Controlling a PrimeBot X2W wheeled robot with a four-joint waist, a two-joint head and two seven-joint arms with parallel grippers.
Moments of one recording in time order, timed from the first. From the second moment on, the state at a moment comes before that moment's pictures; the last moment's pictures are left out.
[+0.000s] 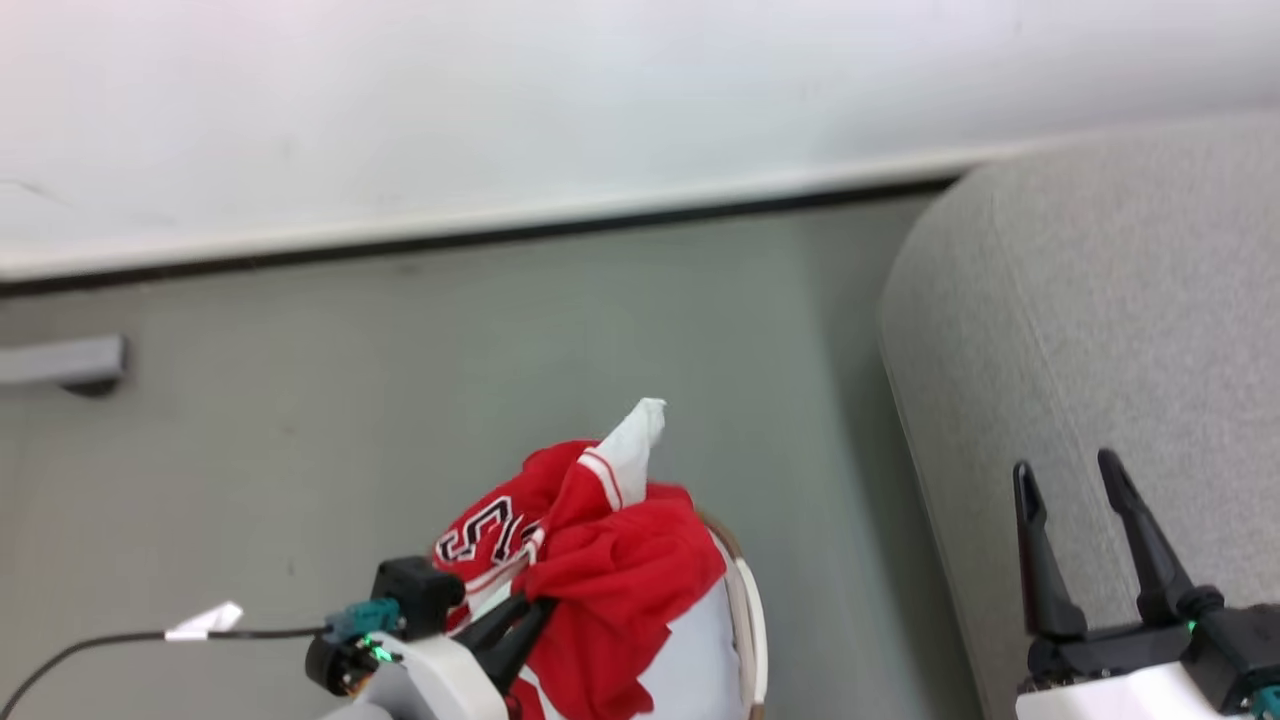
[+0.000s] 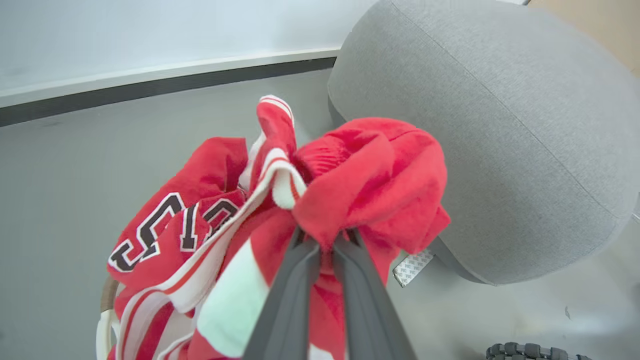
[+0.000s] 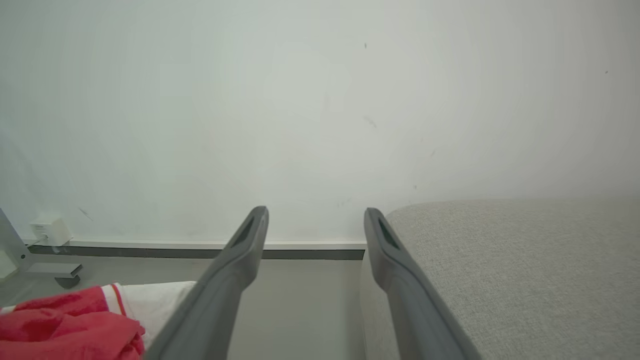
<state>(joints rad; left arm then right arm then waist) -0.51 0.45 -1.03 0.48 -0.87 -0.09 -0.26 -0.09 -0.05 0.05 0.04 0.18 0.13 -0.27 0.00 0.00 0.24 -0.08</state>
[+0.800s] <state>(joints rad) -0.41 0.60 -0.99 -0.04 -0.87 0.07 -0.19 0.03 -0.05 0.05 0.09 0.20 0.13 -0.26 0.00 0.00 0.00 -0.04</state>
